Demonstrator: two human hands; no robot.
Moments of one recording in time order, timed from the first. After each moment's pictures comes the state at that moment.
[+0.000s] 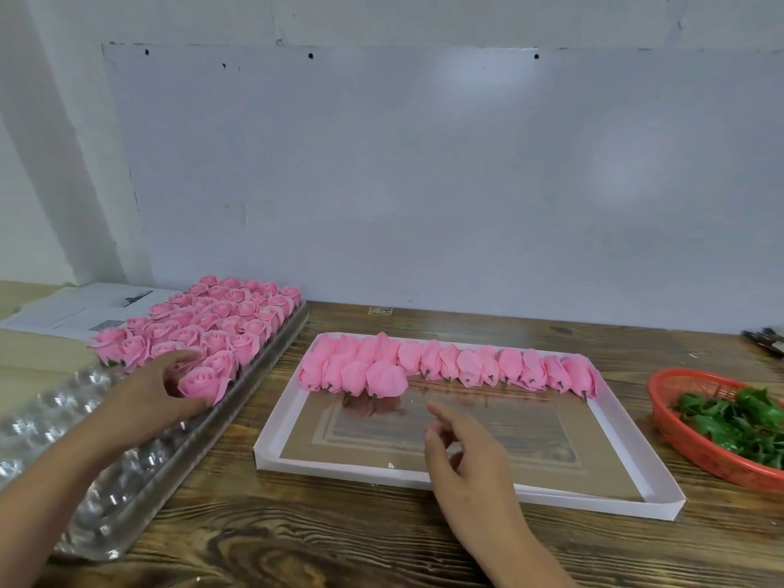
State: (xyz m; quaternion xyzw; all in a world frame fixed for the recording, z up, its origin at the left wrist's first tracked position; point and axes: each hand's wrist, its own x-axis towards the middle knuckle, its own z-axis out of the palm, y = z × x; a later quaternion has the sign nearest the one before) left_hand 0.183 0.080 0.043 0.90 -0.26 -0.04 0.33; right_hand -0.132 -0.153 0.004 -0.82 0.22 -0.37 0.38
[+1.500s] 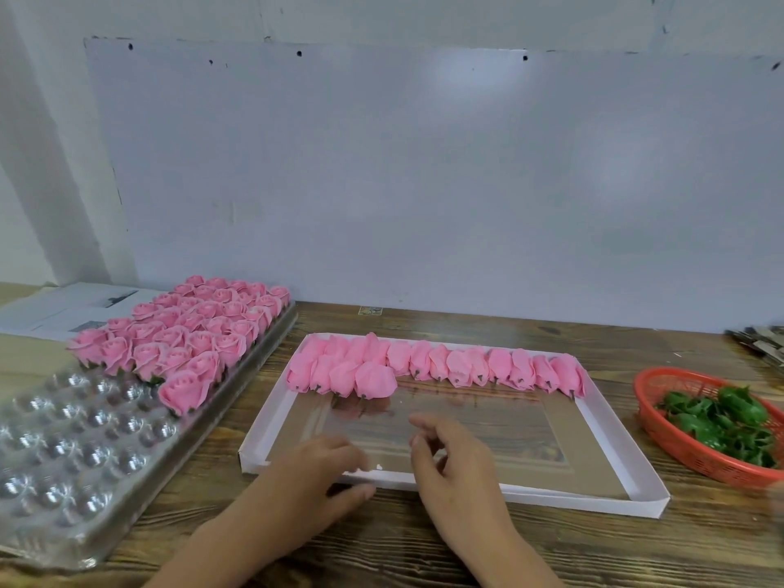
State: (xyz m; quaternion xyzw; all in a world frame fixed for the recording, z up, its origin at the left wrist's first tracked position) left_hand 0.025 -0.009 0.012 0.77 -0.60 -0.04 0.23; right_hand -0.129 -0.153 0.003 -0.82 0.24 -0.35 0.38
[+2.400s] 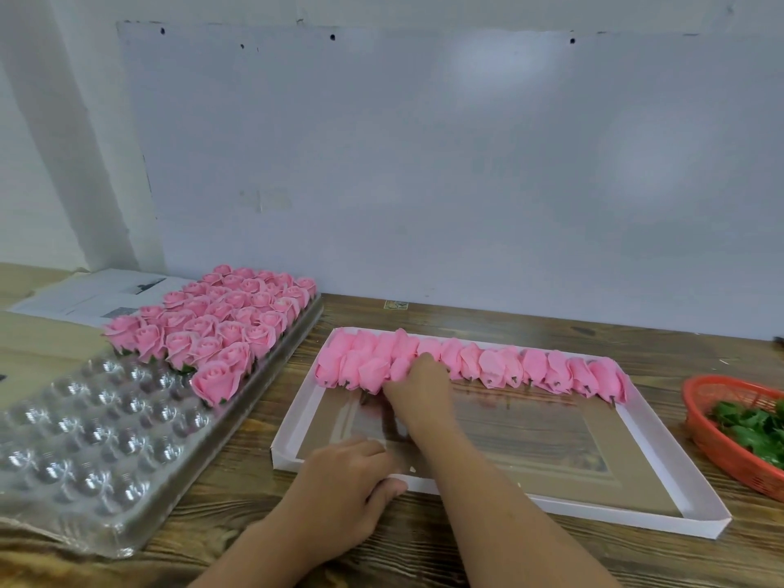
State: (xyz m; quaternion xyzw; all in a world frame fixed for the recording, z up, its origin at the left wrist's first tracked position) left_hand 0.024 -0.014 -0.007 0.73 -0.63 0.14 0.23; right_hand 0.006 -0.180 0.016 -0.80 0.41 -0.23 0.37
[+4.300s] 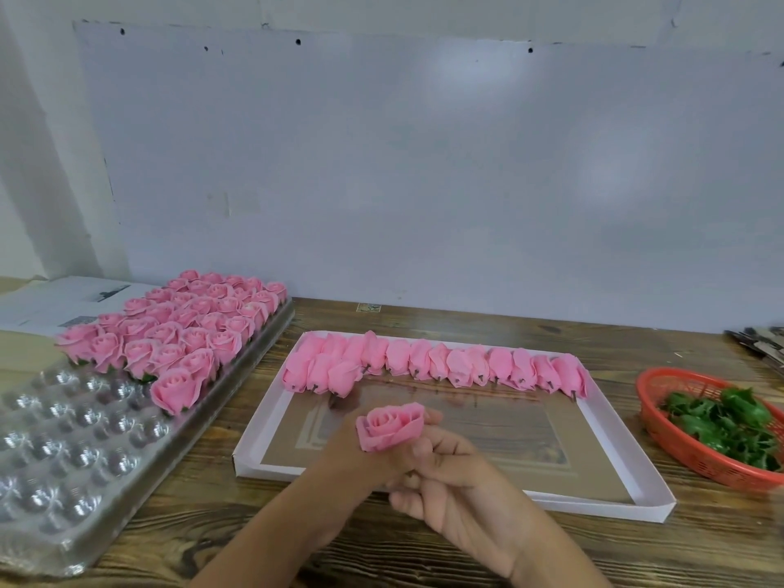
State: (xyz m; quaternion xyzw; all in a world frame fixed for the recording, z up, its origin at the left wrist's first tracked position) left_hand -0.018 -0.050 0.040 0.54 -0.39 -0.39 0.63; right_hand -0.134 -0.153 0.039 -0.44 0.03 -0.05 0.90
